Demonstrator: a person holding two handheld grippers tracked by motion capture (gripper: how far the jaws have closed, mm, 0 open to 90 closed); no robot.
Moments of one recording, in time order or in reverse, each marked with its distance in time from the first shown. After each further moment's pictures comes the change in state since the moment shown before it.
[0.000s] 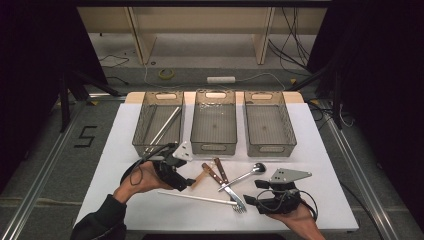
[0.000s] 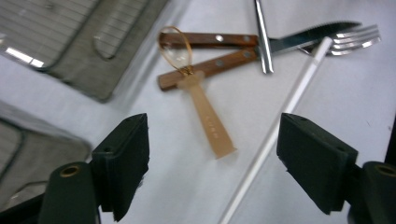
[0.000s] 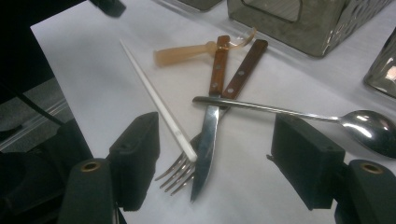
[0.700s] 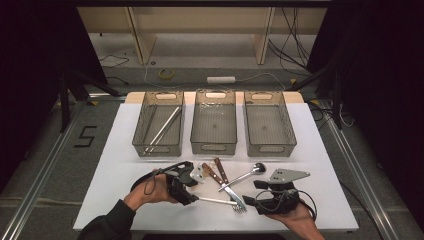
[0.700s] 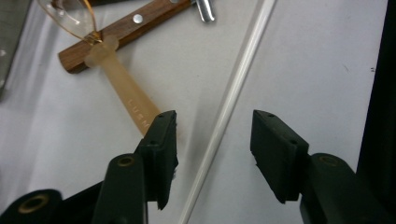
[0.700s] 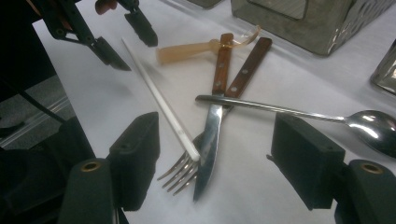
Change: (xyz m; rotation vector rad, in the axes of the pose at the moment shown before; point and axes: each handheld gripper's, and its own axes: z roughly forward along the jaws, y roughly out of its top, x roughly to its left) left arm -0.028 -0.003 0.038 0.178 -0.105 0.155; right arm 0.001 0.000 0.002 0.012 0.008 -0.003
